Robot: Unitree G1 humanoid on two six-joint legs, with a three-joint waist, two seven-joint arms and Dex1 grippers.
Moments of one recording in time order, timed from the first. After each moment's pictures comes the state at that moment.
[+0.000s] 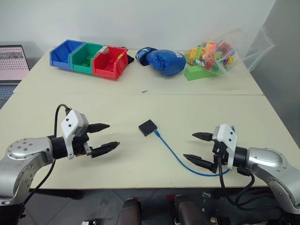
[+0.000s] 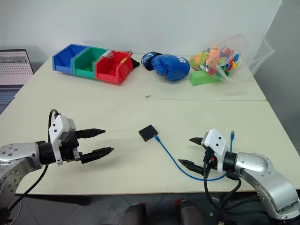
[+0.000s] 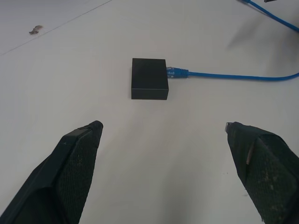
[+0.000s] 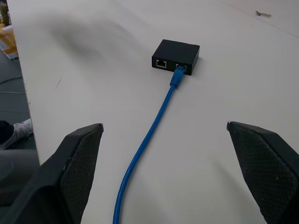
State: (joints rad) left arm -0.02 0.93 0.30 -0.36 -0.64 0.62 -0.99; right arm -0.06 -0.70 0.00 -0.65 0.49 0.68 0.77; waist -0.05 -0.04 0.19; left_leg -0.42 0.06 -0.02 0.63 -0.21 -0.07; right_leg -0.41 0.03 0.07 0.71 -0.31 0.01
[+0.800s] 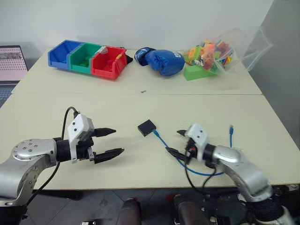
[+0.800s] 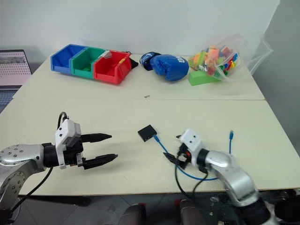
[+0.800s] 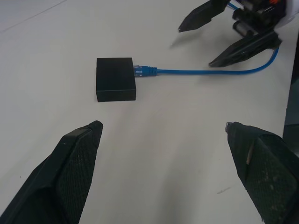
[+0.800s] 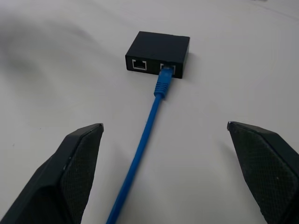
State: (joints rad) left arm -0.02 0.93 0.25 -0.38 -0.61 0.59 -1.06; right arm -0.25 -0.35 0.35 -0.31 0.17 0.59 0.49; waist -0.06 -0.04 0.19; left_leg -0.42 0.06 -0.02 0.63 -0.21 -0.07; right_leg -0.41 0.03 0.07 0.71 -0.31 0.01
